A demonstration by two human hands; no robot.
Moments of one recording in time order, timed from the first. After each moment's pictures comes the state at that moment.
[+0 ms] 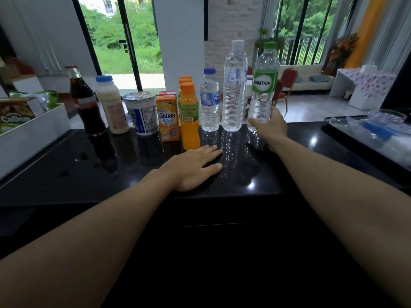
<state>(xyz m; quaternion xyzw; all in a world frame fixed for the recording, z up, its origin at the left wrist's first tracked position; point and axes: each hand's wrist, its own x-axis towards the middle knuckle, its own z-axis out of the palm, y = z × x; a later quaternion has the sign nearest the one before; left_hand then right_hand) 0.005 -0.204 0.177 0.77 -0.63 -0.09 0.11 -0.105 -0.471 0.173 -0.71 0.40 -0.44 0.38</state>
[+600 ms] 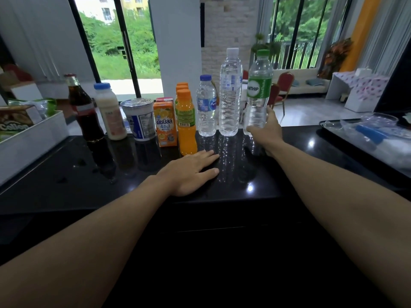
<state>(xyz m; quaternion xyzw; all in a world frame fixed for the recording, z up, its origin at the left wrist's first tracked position) 0.004 -0.203 0.177 0.77 -0.63 -0.09 0.11 -0.108 -0.472 0.173 -0.72 0.37 -0.43 0.40</state>
